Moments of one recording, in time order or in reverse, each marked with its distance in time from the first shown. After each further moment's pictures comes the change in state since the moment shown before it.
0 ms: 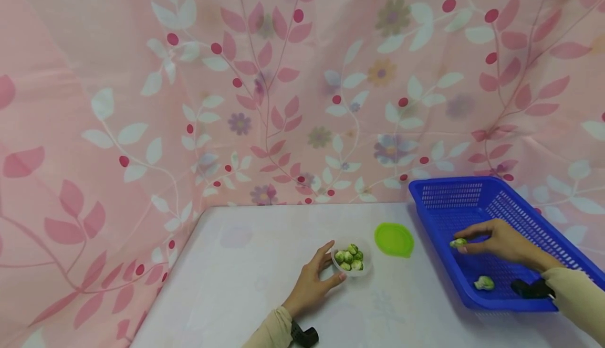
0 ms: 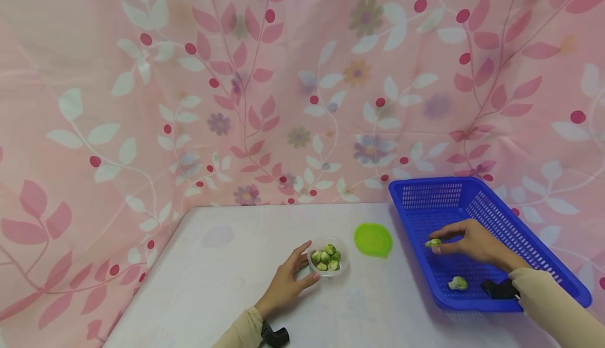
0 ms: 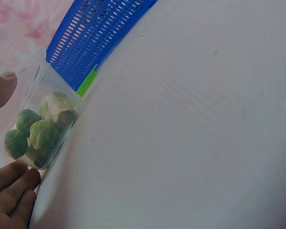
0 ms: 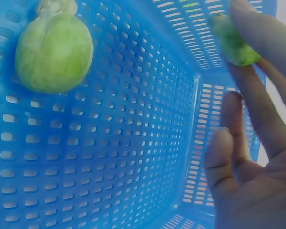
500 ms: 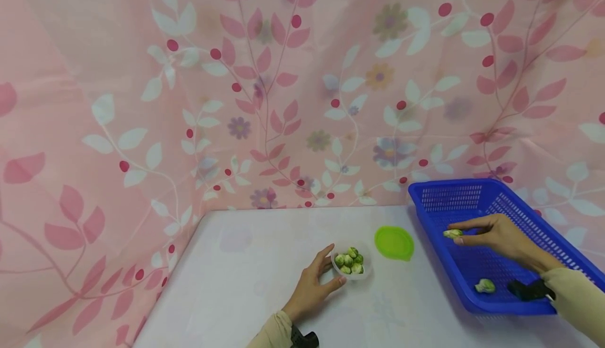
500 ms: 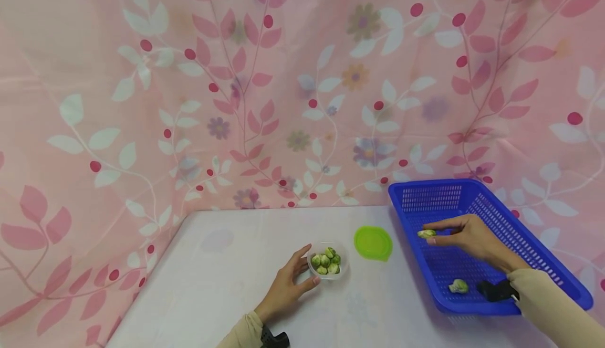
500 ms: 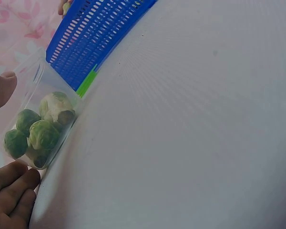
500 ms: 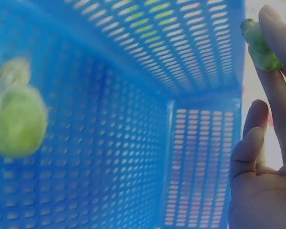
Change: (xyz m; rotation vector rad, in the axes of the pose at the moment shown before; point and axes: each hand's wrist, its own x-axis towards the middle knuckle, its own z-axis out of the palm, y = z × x) left_hand 0.000 0.002 -0.001 -0.001 -0.006 -0.011; right_hand 0.001 -0.025 -0.006 0.139 0.064 0.101
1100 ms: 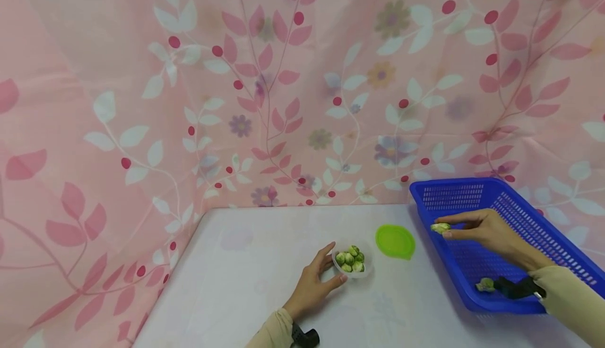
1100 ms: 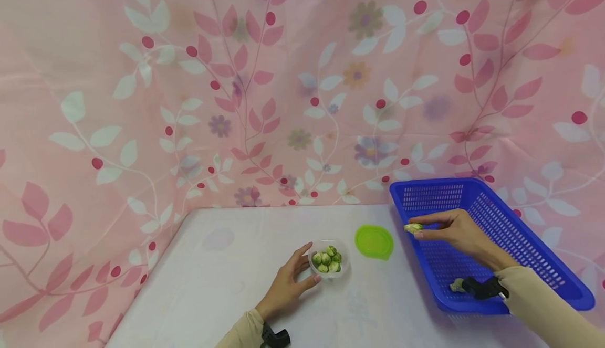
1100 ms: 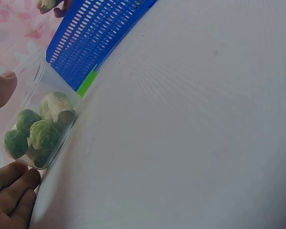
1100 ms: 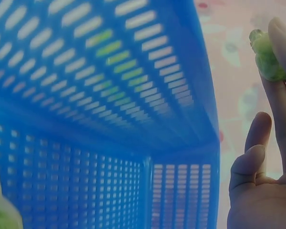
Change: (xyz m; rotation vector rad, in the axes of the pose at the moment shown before) left_hand -0.002 -0.001 0.001 0.008 0.012 -0.004; right_hand 0.005 -0.036 0.018 0.105 0.026 -0.061
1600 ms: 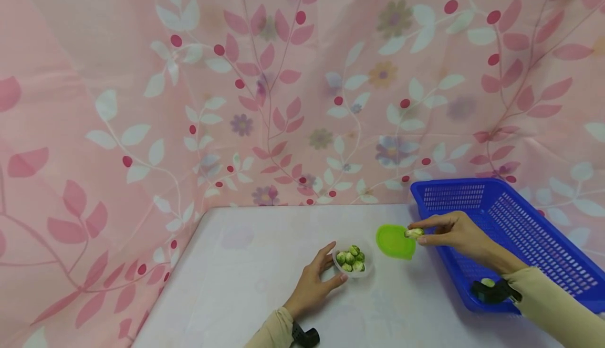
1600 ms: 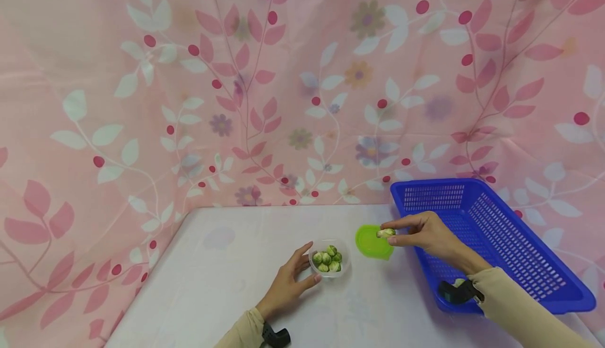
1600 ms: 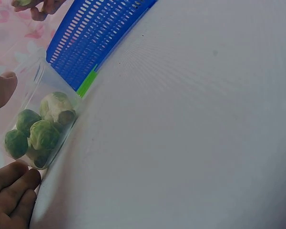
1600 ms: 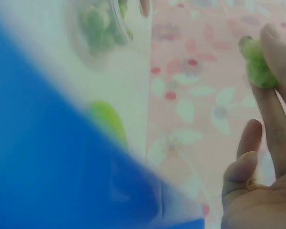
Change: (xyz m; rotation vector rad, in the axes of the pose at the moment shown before) left_hand 0.000 0.005 -0.002 0.002 -0.008 -0.005; right_hand 0.014 -0.032 0.045 0.128 -0.081 -0.163
